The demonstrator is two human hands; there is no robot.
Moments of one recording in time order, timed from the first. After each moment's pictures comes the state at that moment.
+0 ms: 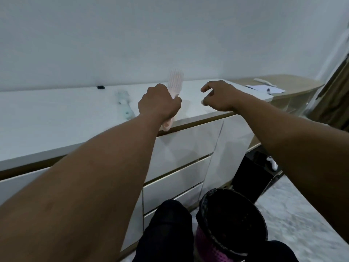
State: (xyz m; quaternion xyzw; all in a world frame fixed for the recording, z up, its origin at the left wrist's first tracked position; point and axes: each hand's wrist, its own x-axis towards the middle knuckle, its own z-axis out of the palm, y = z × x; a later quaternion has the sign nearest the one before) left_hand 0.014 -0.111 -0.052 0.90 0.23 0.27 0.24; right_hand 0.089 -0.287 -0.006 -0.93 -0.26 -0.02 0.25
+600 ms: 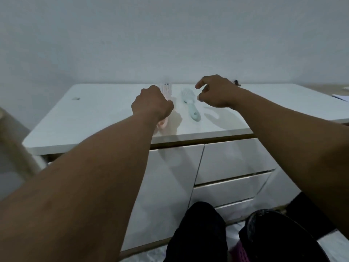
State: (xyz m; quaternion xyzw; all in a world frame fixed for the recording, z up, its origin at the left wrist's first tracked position) left_hand -0.091 0.031 -0.057 0.86 0.42 0.24 0.18; right_hand 0.041 -0.104 -0.013 -0.87 -0.43 0.01 0.24
